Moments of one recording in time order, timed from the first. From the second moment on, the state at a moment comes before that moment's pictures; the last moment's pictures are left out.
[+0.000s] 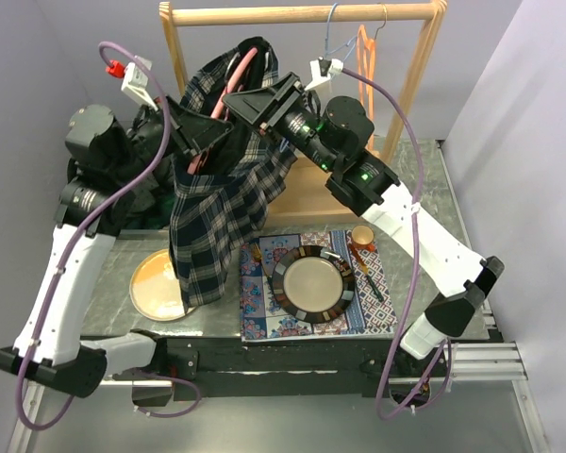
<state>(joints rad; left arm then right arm) -0.31 1.20 1.66 -0.31 0.52 -0.76 0.80 1.59 1.86 -0.02 -0.05 1.11</state>
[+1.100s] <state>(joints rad) -0.31 0.67 1.31 -0.42 0.54 -0.33 0.82 1.70 2.04 -0.16 -0.01 1.18</state>
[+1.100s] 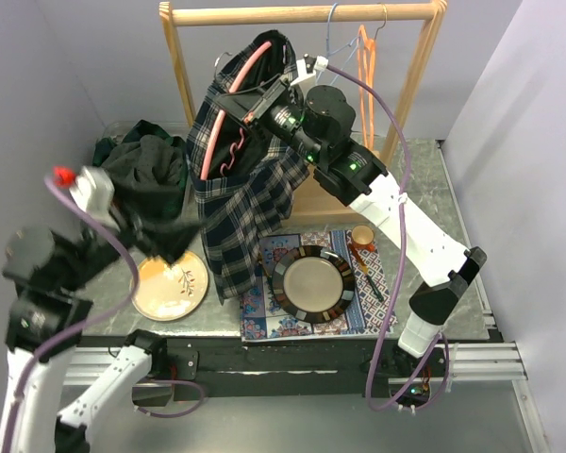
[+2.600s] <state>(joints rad) -0.32 0.43 0.88 -0.28 0.02 -0.37 0.72 1.71 2.12 -0.12 -0.19 1.50</state>
